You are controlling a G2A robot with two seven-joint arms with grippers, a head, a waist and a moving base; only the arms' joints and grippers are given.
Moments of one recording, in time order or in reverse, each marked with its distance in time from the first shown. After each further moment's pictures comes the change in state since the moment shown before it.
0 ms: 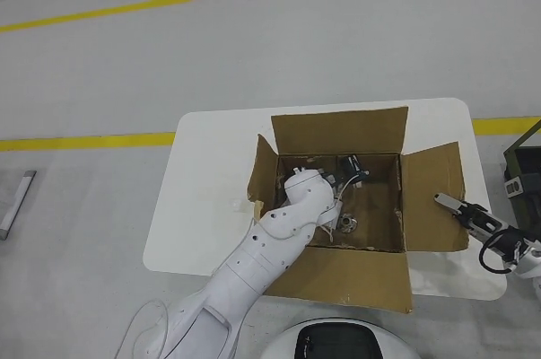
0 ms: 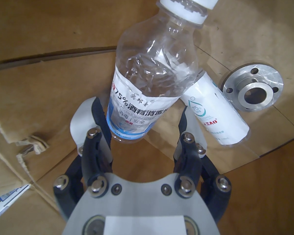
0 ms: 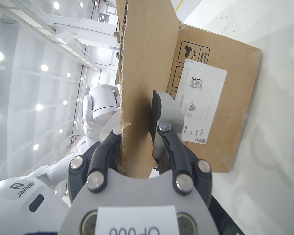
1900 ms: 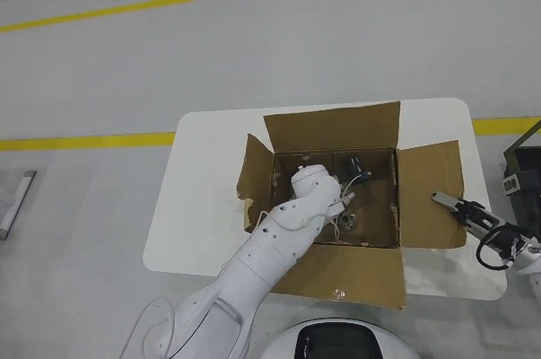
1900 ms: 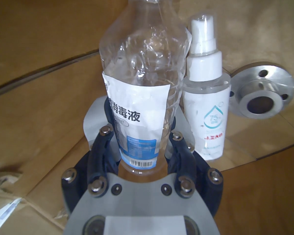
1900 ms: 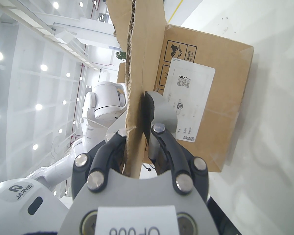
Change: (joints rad) left arm -0.029 -0.072 -0.052 0.103 0.005 -0.046 -0.028; right arm 0.026 0.003 -0.010 0.013 -0.004 0.008 -0.009
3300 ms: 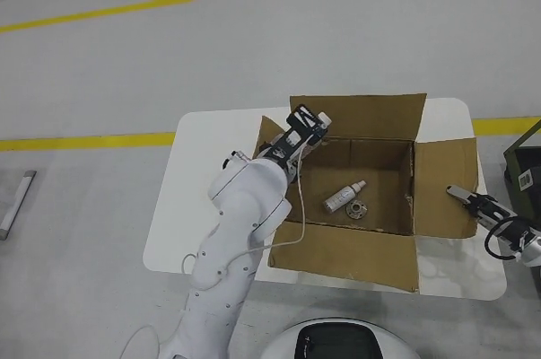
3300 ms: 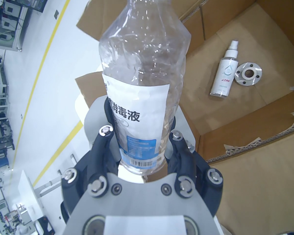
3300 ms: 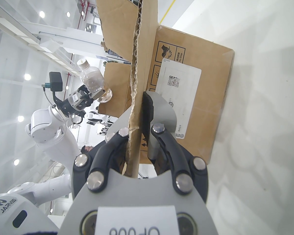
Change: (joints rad) left arm 0.293 0.130 -0.408 -0.884 0.117 -0.007 -0.309; right arm 0.048 0.009 0.021 0.115 -0.069 -0.015 -0.025
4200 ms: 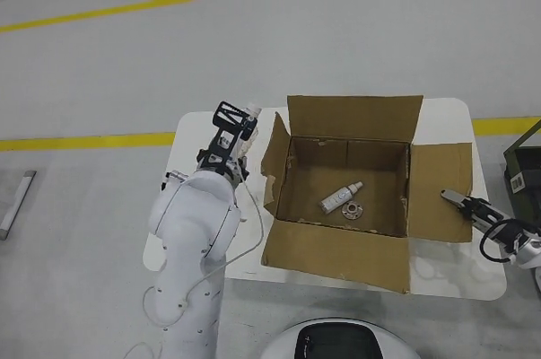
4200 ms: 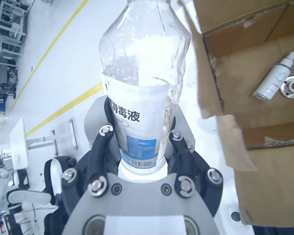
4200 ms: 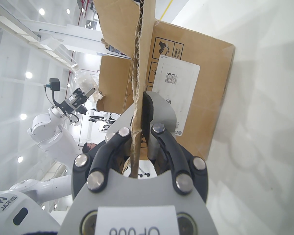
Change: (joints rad) left arm 0.125 0.037 -0.186 -0.243 0.133 0.081 -0.086; right arm -0.001 0.000 -0.025 0.007 0.006 -0.008 0.012
